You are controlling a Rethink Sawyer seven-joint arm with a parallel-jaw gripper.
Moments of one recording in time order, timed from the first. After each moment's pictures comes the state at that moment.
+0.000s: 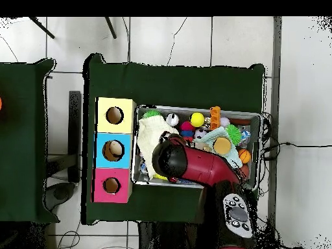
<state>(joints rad) -0.23 -0.63 -0.07 1.77 0.01 0.23 1.83</state>
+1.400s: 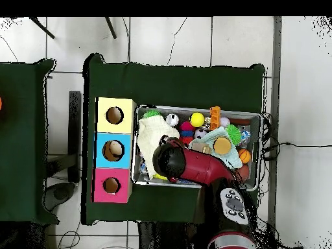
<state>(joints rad) -0.24 -0.57 -0.06 1.77 0.01 0.20 1.83</state>
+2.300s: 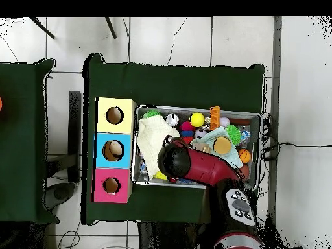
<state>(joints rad) -0.27 -0.57 -0.06 1.77 -0.01 0.20 1.83</state>
